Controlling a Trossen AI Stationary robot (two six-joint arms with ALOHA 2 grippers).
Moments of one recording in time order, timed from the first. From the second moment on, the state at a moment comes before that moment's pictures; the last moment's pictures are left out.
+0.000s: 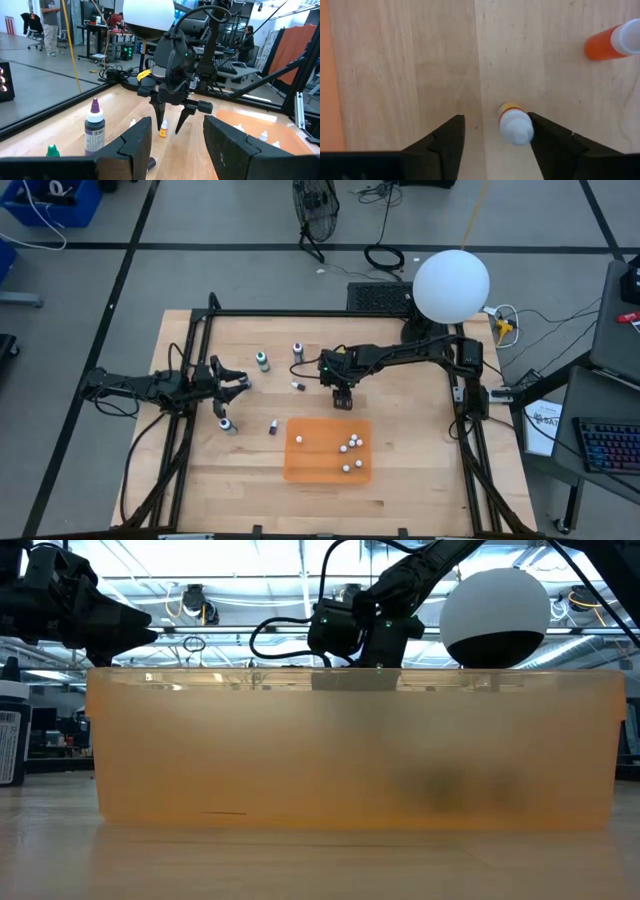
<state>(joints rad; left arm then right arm) -0.16 0.02 0.04 0.00 -0.39 -0.16 -0.19 2.00 1.35 -0.61 -0.08 -0.10</state>
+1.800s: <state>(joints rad) -0.16 0.02 0.04 0.00 -0.39 -0.16 0.24 1.91 1.36 -0.71 0.07 0.06</state>
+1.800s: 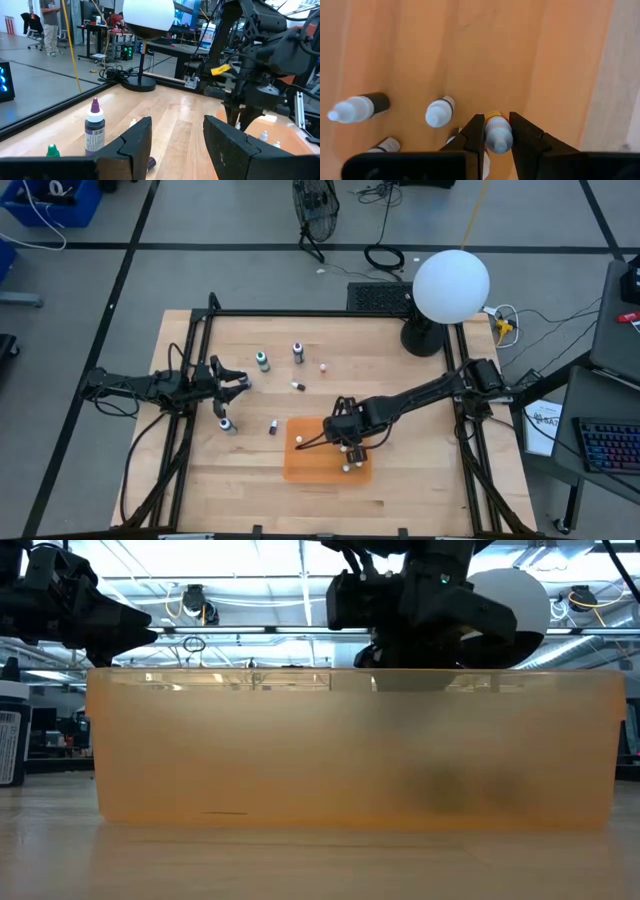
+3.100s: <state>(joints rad) -0.16 0.02 0.04 0.00 -0.39 -0.16 0.04 1.73 1.65 -0.87 0.22 -0.03</state>
